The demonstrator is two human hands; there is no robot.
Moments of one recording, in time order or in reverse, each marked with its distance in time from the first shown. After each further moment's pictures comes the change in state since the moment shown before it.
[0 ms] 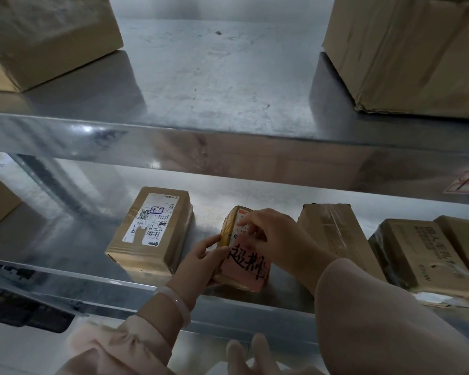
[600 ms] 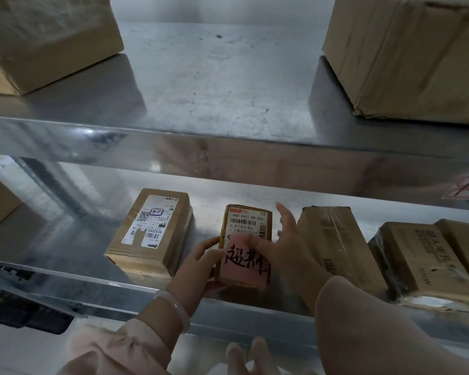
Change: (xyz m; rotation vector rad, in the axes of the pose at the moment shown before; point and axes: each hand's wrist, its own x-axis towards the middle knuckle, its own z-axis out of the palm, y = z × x) left_hand -0.004 -0.002 0.001 -0.133 -0.009 -0.051; right_hand -0.011 0.008 0.027 0.530 0.177 0.556
